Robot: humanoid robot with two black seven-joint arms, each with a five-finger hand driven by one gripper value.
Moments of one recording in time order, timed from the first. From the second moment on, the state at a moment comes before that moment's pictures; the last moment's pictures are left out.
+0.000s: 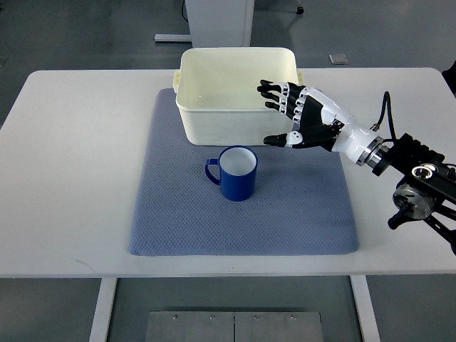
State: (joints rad) left arm -0.03 0.00 -0.11 -0.29 0.04 0.10 -0.12; right arm 0.76 -0.44 0.51 1.25 -0.58 0.18 0.37
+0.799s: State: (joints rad) left arm -0.03 0.00 -0.11 -0.29 0.04 0.10 -0.12; right arm 0.72 -0.41 0.39 1.22 -0.63 0.09 0.42
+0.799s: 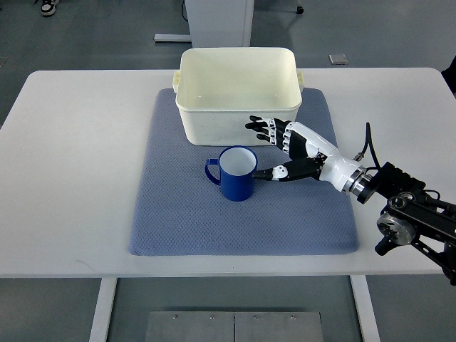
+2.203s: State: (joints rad) left arm -0.03 0.00 -0.11 -0.29 0.04 0.10 -0.12; right arm 0.70 -0.28 0.34 1.17 -0.61 -0.13 0.27
